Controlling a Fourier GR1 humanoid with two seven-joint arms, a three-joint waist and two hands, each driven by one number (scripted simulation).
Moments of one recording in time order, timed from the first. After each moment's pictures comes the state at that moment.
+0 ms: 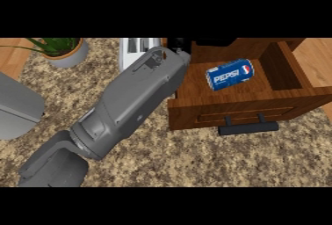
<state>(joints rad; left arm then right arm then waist) -1.39 0.00 -0.52 -0.49 0.82 0.71 -0.09 0.35 -0.03 -0.63 -2.31 -0.53 0.42 0.31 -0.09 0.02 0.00</state>
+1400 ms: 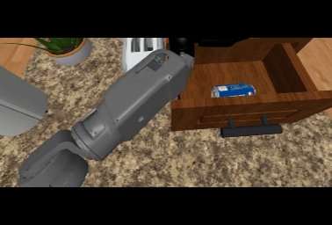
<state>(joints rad) -1.40 0.00 -0.60 -0.49 1.02 0.79 -0.26 0.22 -0.11 -0.60 -2.37 -0.24 0.50 0.13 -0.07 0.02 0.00</state>
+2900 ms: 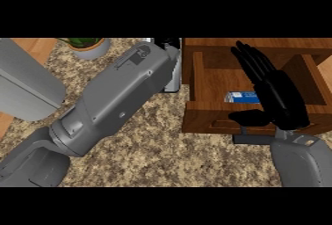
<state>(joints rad) -1.36 0.10 -0.59 -0.62 0.98 0.81 -0.16 -0.37 -0.14 0.02 -1.70 0.96 0.16 -0.06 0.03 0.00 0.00</state>
